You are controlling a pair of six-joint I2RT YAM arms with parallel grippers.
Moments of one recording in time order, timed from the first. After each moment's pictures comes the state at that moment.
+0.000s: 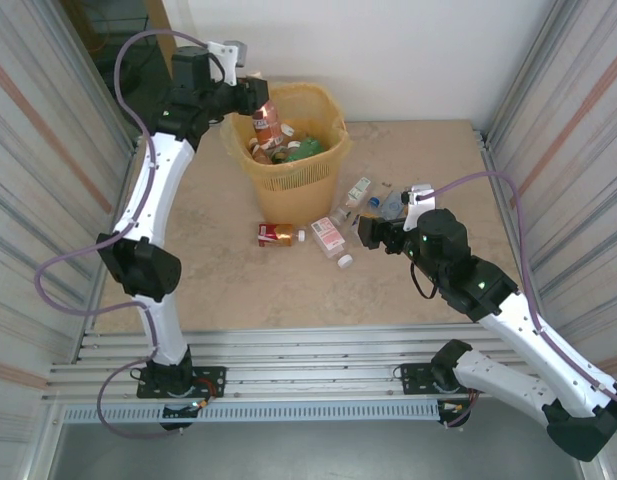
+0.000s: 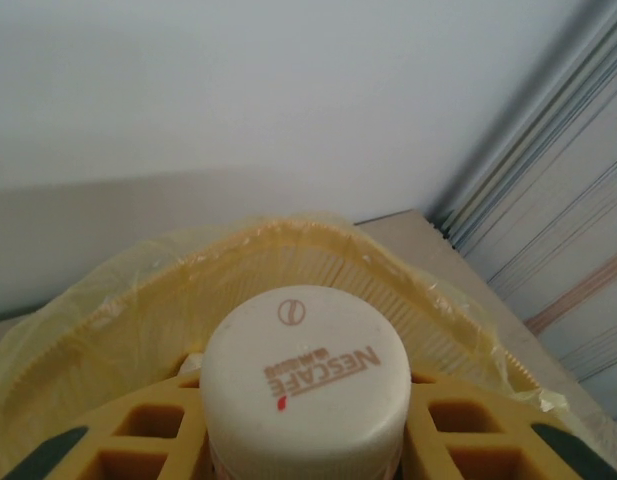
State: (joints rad) left arm -0.24 1.95 2.24 -0.63 0.40 -0.18; right arm 0.70 0.82 0.94 -0.48 0.29 0.36
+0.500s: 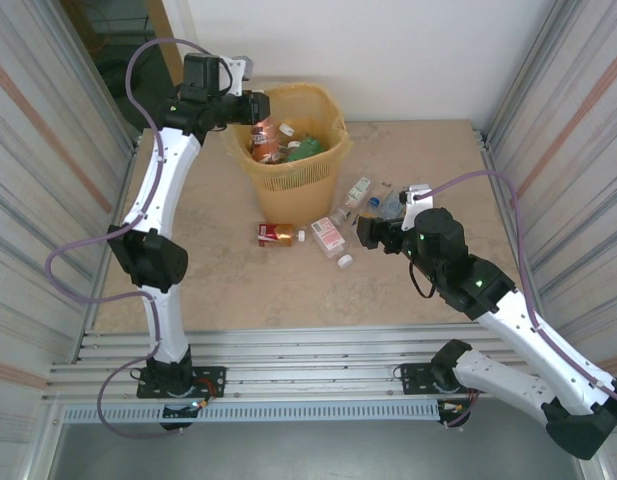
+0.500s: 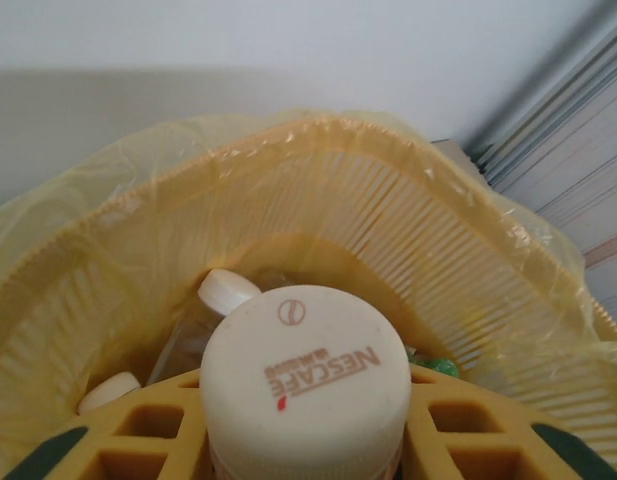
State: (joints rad) left arm -0.24 2.03 2.34 -0.83 0.36 -0.16; right arm 0.70 0.84 0.94 -0.48 0.30 0.36
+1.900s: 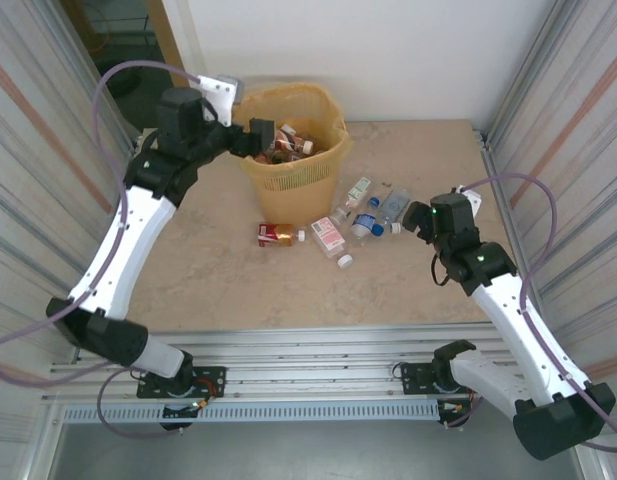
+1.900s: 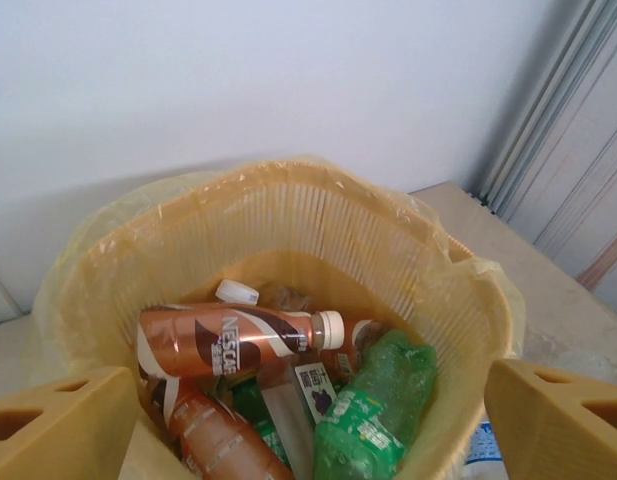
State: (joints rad) left arm -0.37 1.45 1.70 -0.53 0.14 -0.06; right arm 0.32 0.94 0.95 -0.72 0.38 0.67
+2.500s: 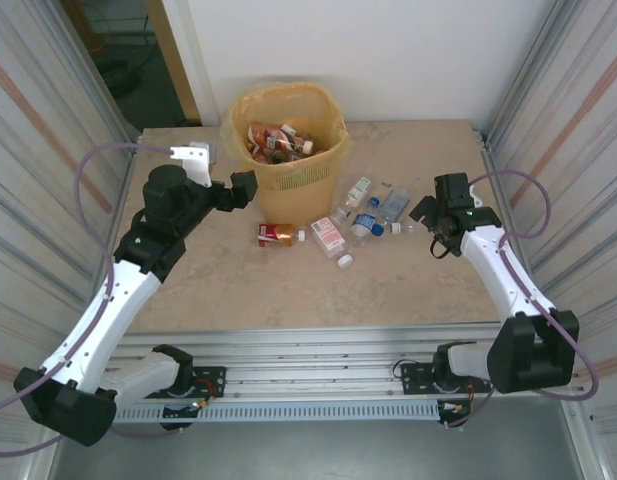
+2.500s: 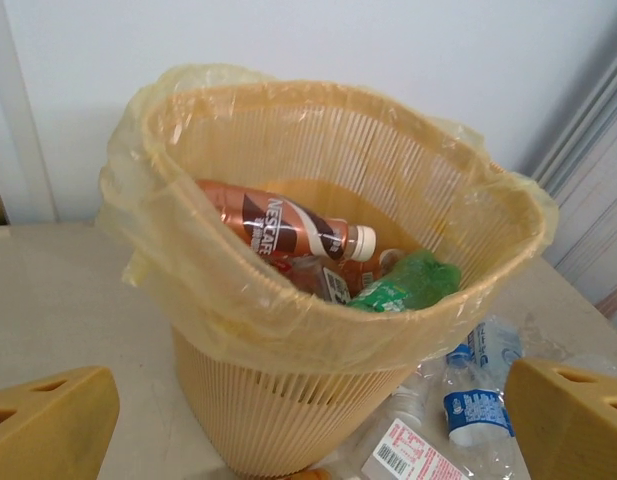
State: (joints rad) left arm -0.39 1.05 1.08 -0.26 0.01 -0.23; right arm 0.11 1.29 1.03 -0.75 0.20 0.82
